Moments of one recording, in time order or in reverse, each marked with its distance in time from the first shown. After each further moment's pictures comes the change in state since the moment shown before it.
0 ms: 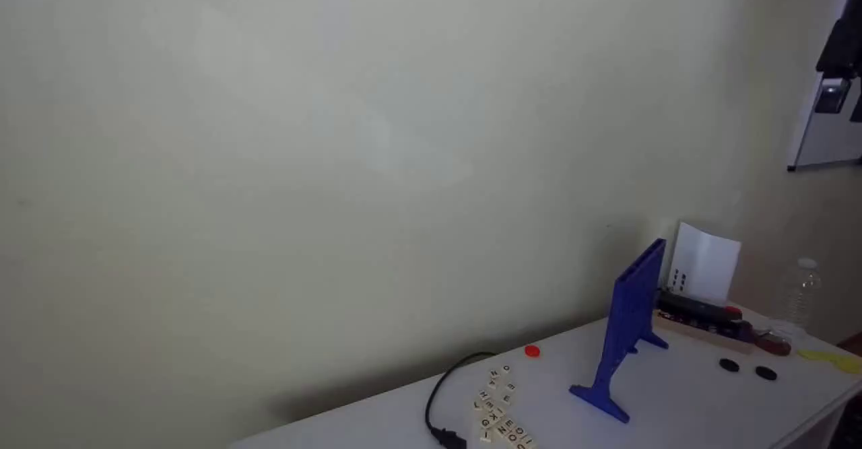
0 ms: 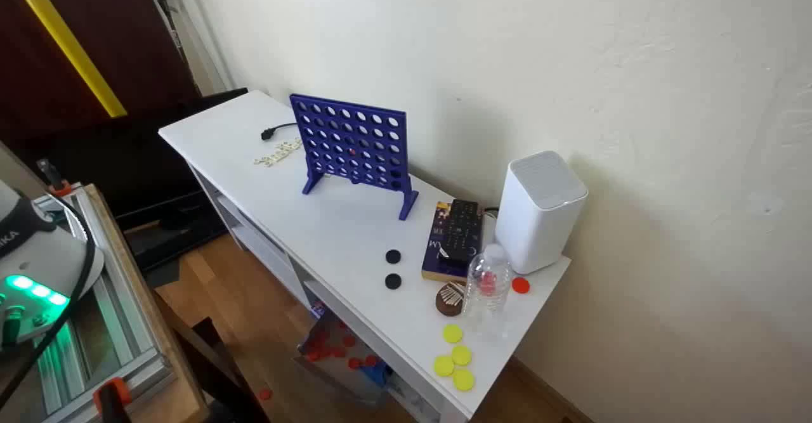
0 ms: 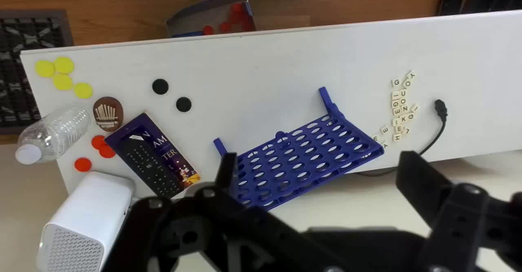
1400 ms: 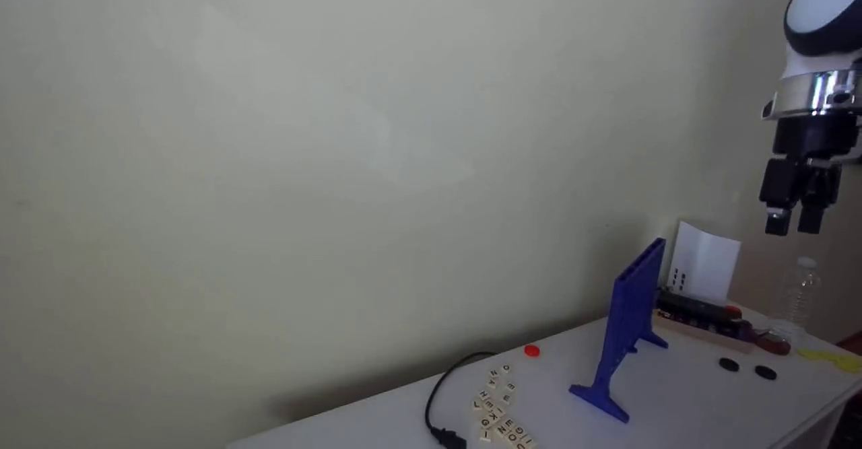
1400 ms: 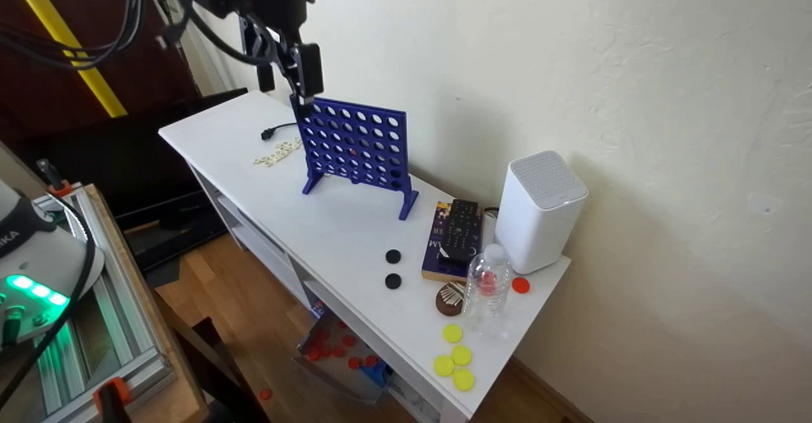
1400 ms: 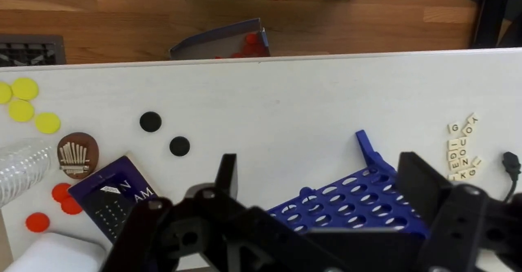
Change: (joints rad) arm -0.006 0.317 0.002 -0.147 0.006 0.335 -0.078
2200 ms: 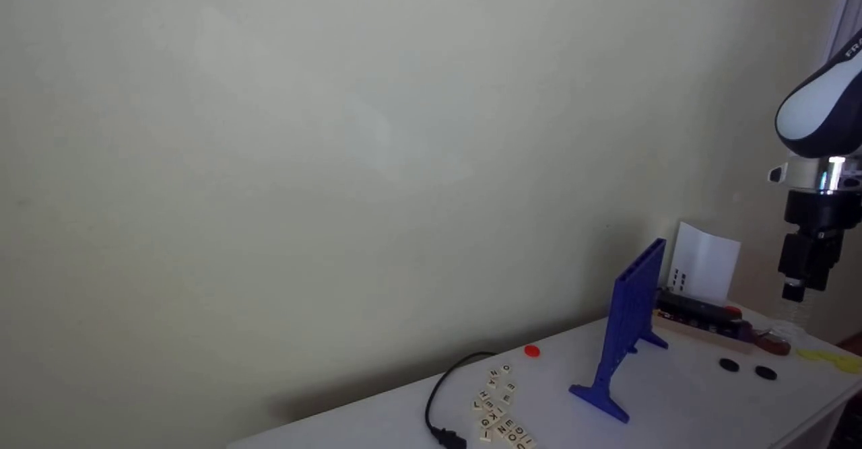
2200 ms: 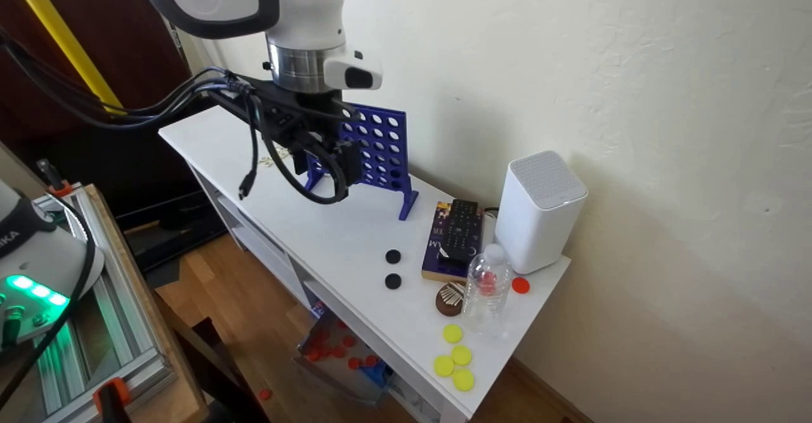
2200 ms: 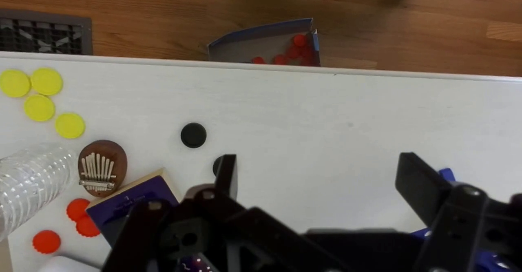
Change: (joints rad) arm -0.107 0.266 -0.013 -0.047 0.001 0.340 -0.217
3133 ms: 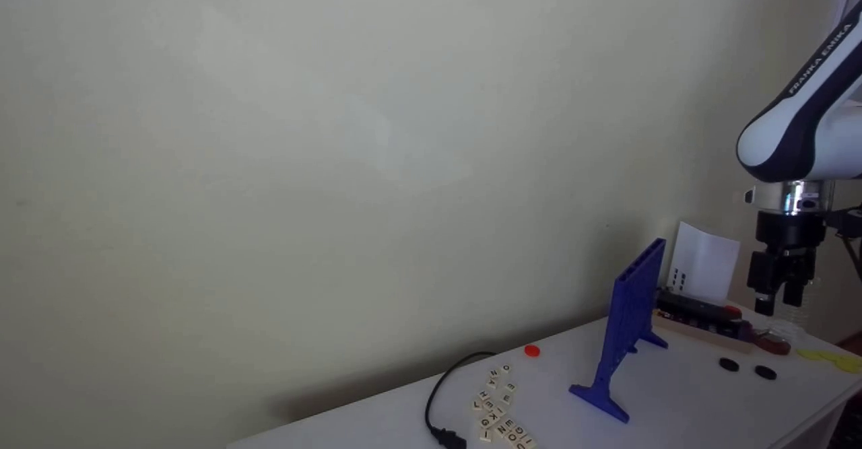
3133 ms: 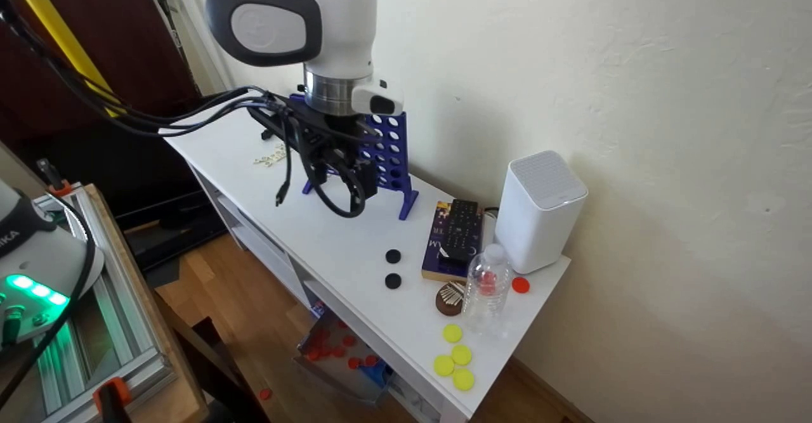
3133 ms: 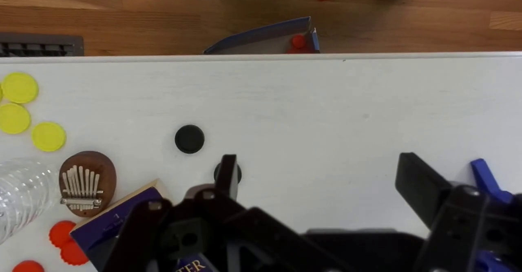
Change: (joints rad) arm -0.021 0.192 0.056 0.123 0.053 0.008 0.058
